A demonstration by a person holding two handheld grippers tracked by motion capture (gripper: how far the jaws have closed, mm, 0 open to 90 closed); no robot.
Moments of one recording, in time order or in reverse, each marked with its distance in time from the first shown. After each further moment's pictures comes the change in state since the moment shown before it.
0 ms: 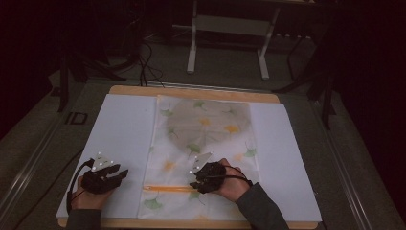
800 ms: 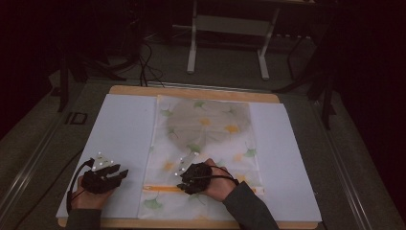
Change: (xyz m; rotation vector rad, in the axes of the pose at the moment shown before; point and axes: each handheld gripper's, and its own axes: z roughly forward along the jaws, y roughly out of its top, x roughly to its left) left arm 0.001 0.000 0.000 0.004 -0.005 0.001; right arm 0.012 0.029 0.021 -0.008 0.036 -0.050
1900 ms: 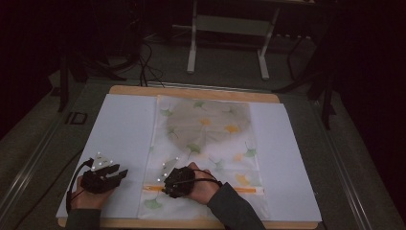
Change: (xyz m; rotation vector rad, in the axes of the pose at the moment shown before) left arm 0.001 -0.001 0.000 -0.003 0.001 -0.006; right arm 0.019 0.031 0.029 -0.015 0.048 -0.051
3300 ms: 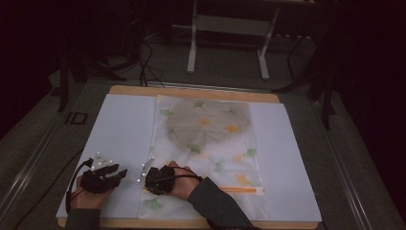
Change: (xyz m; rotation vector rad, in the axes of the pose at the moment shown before) left arm 0.002 -0.001 0.000 0.003 0.005 -0.002; right arm 0.000 0.040 0.040 0.064 0.056 -0.055
